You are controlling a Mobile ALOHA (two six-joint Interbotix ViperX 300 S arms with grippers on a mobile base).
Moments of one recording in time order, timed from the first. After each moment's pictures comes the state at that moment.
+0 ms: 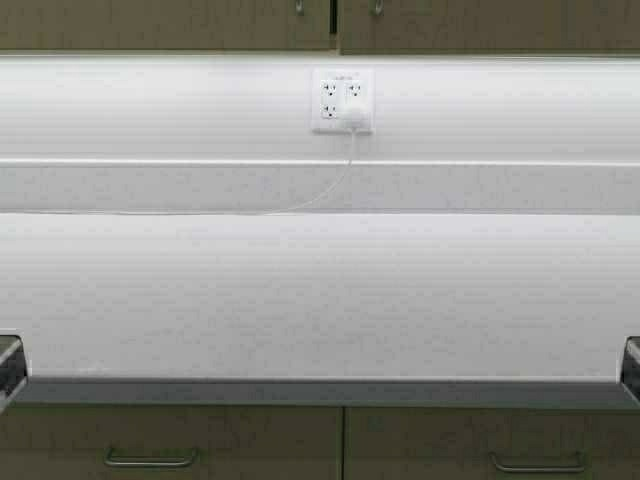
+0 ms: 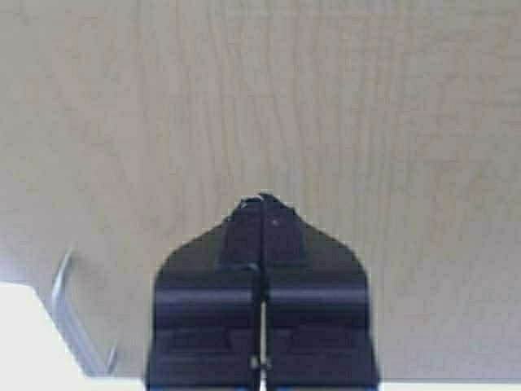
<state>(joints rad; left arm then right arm) -0.24 -0.52 0.40 -0.55 0.21 0.43 0.33 -0.45 0.35 -0.26 0.28 0.30</state>
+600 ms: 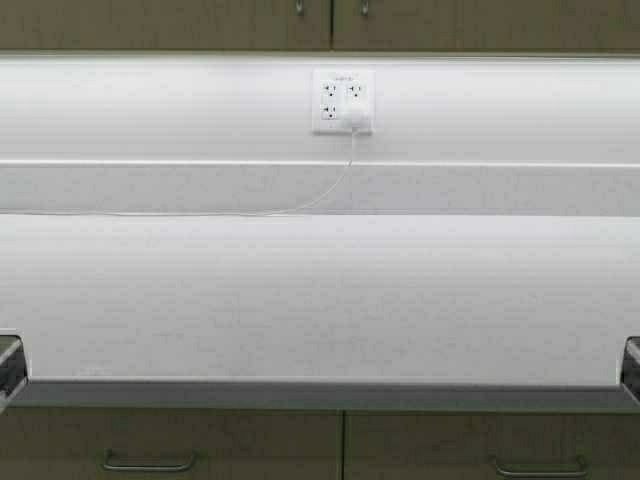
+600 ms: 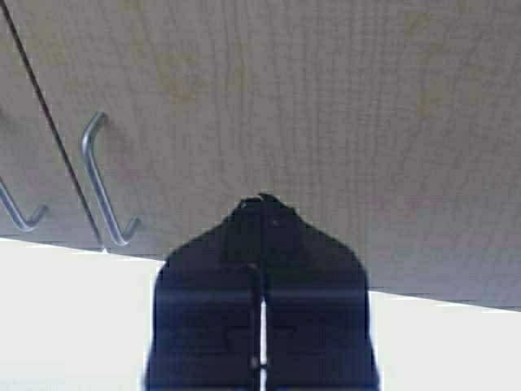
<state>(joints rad) -0.24 -0.52 0.43 -0.55 0.21 0.43 0.33 -0.49 0.42 -0.26 0.29 0.29</state>
